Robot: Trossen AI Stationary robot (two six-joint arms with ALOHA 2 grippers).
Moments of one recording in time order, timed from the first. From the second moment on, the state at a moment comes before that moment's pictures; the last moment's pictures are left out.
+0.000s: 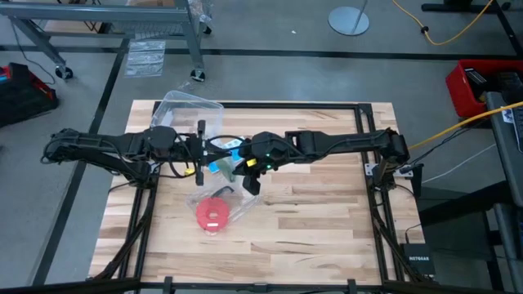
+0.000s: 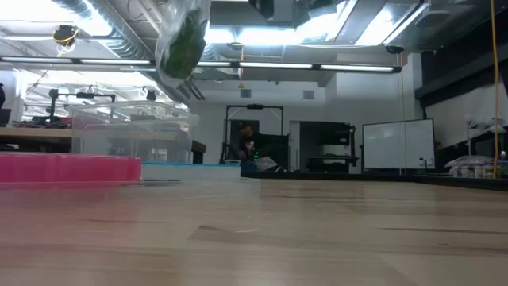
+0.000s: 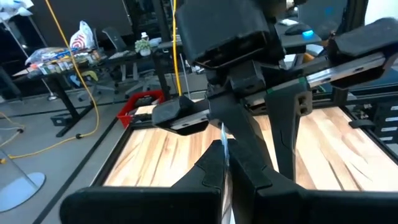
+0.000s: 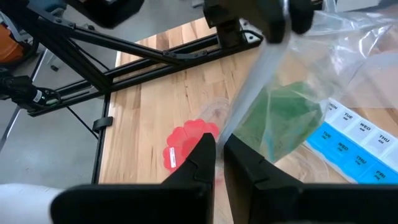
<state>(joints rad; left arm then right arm) -0.04 0.94 0.91 -0.10 -0.18 0.16 0.10 1.87 1.81 -0.57 -0.08 0.37</state>
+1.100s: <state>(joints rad) -0.05 0.95 0.91 -0.33 -0.04 0.05 0.13 1.87 1.80 -0.87 -0.23 0.23</state>
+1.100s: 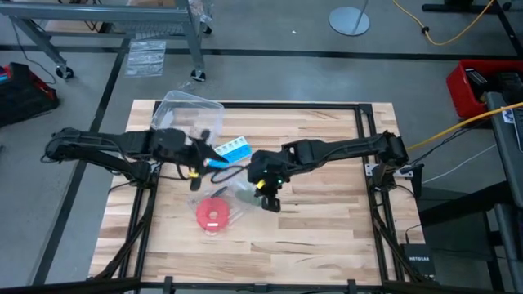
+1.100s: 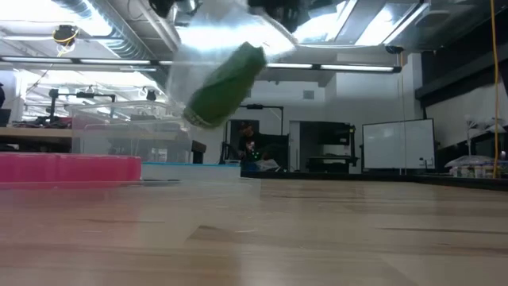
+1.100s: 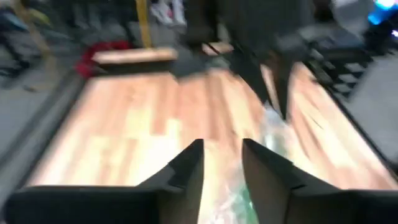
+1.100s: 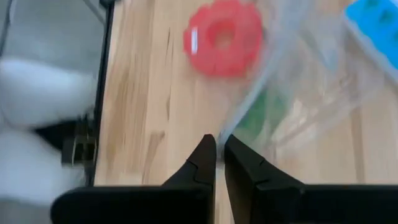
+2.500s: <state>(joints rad) 0.06 1.33 0.88 0.15 0.12 0.19 0.14 1.03 1.02 -0.79 0.04 0.50</state>
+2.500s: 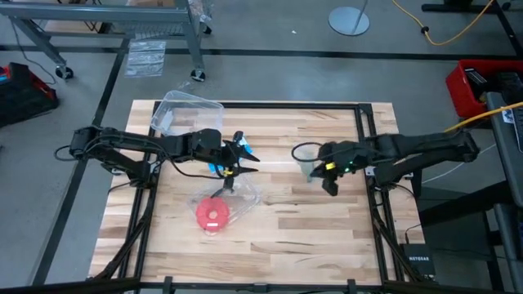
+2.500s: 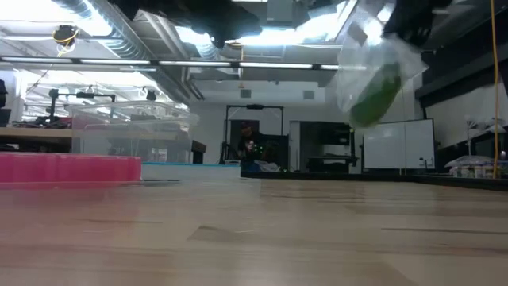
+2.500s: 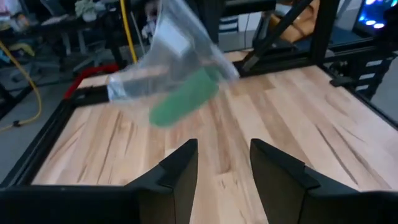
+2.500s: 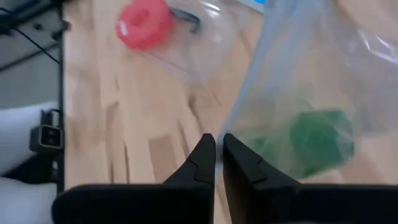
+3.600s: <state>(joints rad) 0.05 1.47 0.88 0.41 0.39 0.09 0.14 1.38 0.80 0.20 -0.23 0.41</state>
